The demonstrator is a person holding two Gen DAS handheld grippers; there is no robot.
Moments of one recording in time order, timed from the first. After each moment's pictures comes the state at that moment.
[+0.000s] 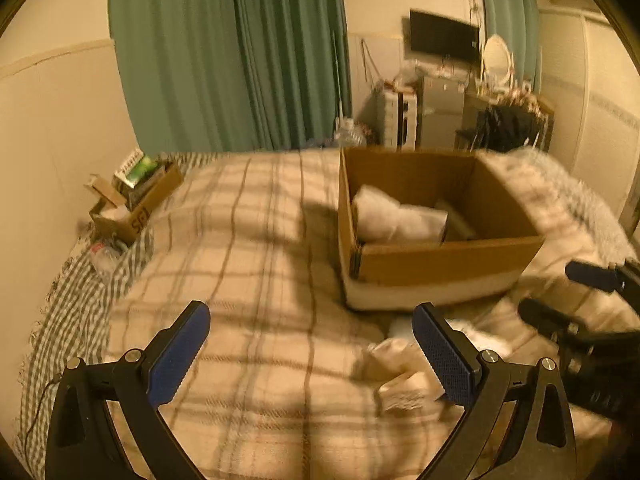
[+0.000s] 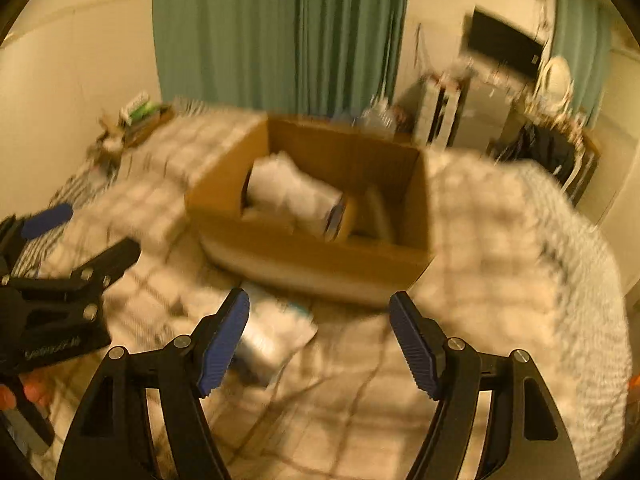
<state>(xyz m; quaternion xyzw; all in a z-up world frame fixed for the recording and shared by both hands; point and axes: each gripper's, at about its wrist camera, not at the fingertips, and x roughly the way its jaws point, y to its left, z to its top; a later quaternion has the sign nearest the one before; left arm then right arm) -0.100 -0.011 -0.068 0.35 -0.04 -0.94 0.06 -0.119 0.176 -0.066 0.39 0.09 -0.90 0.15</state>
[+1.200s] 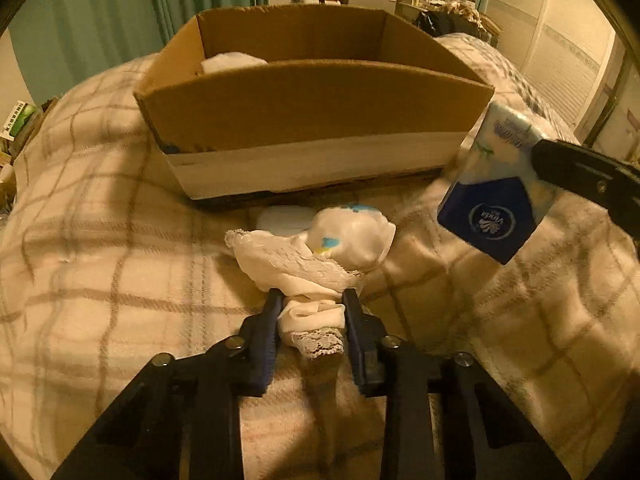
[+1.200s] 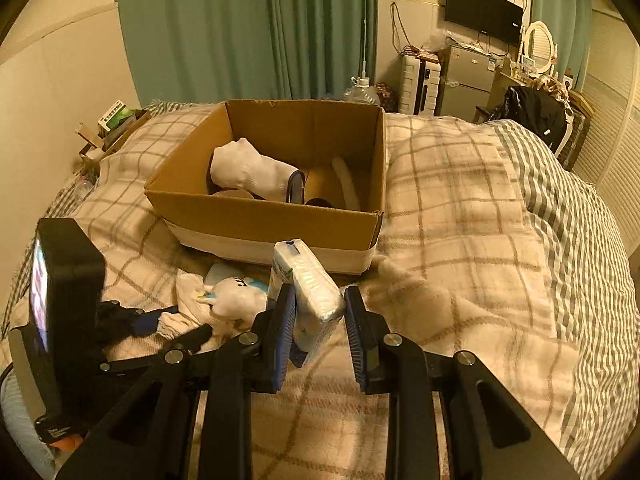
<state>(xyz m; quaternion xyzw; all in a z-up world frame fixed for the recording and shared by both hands) -0.119 0.057 -0.150 0.49 -0.04 -0.86 -0.08 -0.121 0.221 -0.071 0.41 0.05 -0.90 0.13</state>
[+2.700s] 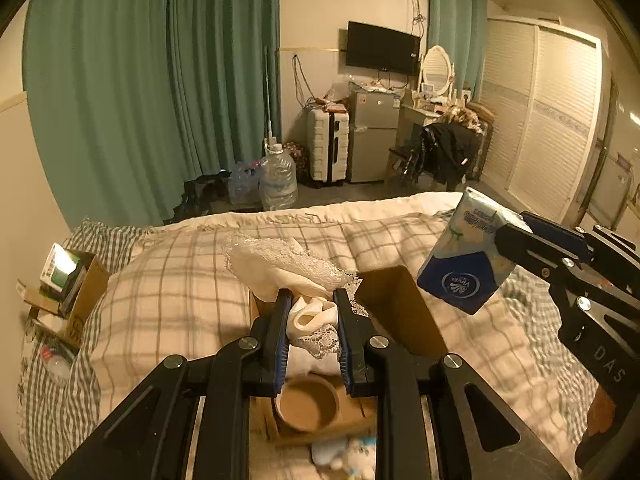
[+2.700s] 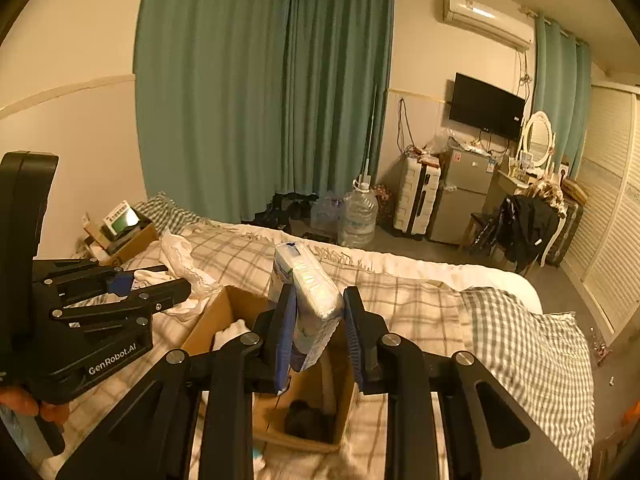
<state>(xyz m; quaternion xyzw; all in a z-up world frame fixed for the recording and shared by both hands) -0.226 0.036 0.055 0.34 -0.03 -0.94 -0.07 -0.209 0.194 0.092 0.26 0.08 -0.95 0.14</state>
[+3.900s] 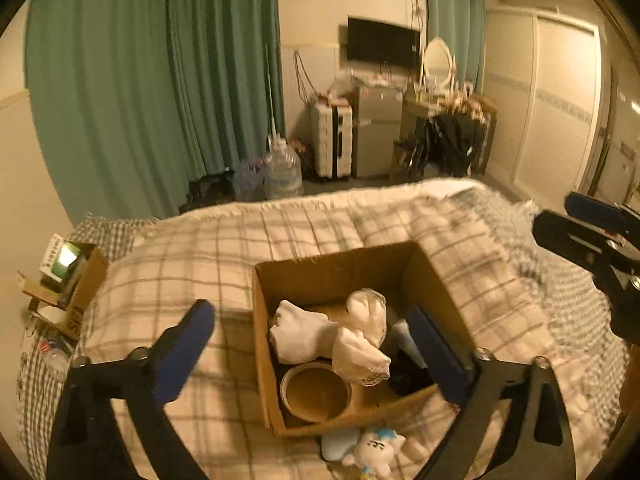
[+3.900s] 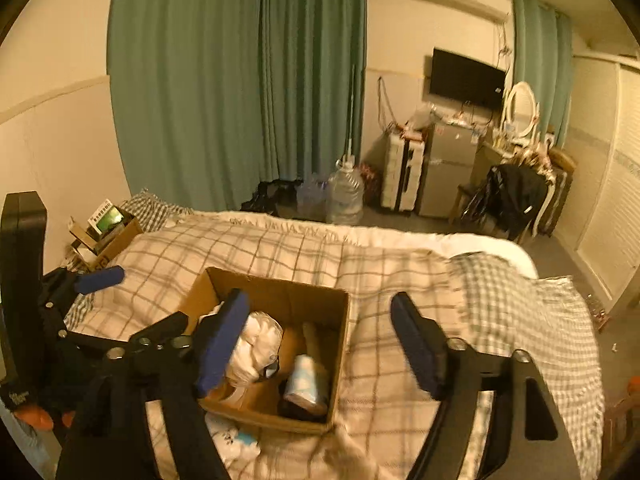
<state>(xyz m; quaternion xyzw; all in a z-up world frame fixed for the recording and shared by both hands) -0.192 0.032 0.034 0.33 -0.04 -0.94 -0.07 -0.187 0.221 0.080 0.28 0.05 -0.95 0.11</state>
